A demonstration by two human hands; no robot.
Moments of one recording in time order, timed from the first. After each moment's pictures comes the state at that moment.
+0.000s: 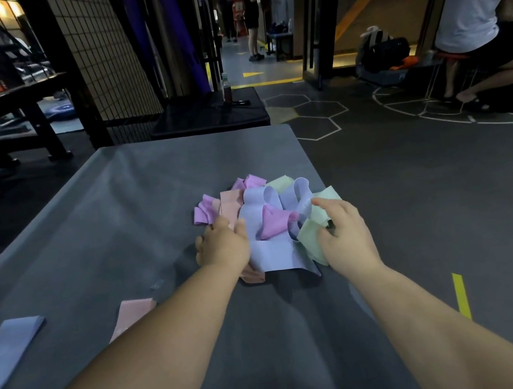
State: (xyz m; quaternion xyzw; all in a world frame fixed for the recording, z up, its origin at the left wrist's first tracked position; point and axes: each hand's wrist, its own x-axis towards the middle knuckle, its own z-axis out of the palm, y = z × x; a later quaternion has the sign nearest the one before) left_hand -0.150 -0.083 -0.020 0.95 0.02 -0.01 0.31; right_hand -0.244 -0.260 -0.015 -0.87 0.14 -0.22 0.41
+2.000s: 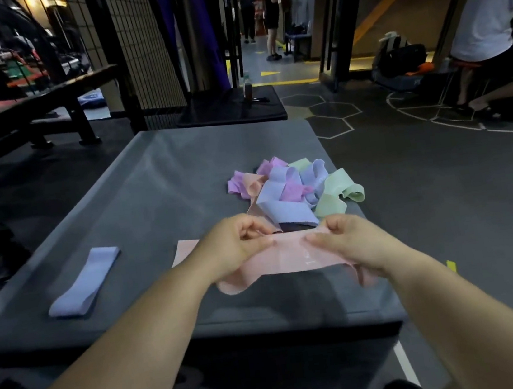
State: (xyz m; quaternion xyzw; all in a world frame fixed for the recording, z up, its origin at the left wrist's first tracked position) left_hand -0.289 0.029 0.040 0.85 -0.21 -0.10 0.47; right_hand -0.357 -0.197 0.036 -0.83 0.09 0.06 0.54
